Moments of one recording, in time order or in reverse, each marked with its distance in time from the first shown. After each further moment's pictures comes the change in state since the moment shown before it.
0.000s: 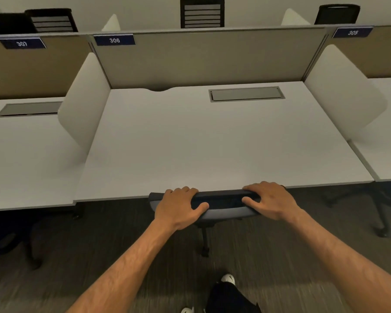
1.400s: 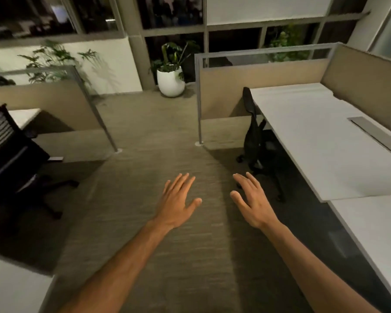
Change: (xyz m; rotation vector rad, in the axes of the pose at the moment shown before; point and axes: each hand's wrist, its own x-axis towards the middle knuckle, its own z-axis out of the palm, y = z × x) left_hand -0.607 -0.033 -0.018 -0.037 0.788 -1.385; right_hand -0.133 -0.584 0.077 0.436 -0.367 -1.427
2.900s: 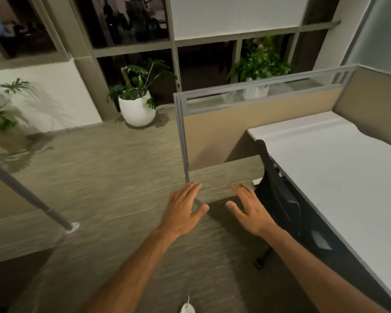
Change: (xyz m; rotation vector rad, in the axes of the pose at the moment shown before) left_hand 0.761 -0.302 0.033 -0.101 -0.171 0.154; right_hand 0.752 0.175 0.062 0.006 0.005 0.185
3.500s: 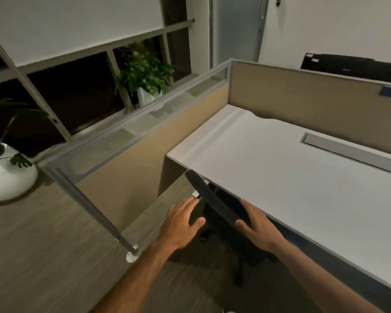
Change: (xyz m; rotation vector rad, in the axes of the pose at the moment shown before) left_hand 0.350 0.045 0.109 -0.002 -0.399 0.426; right_hand 0.096 0.192 -0.084 -0.021 0.230 0.628
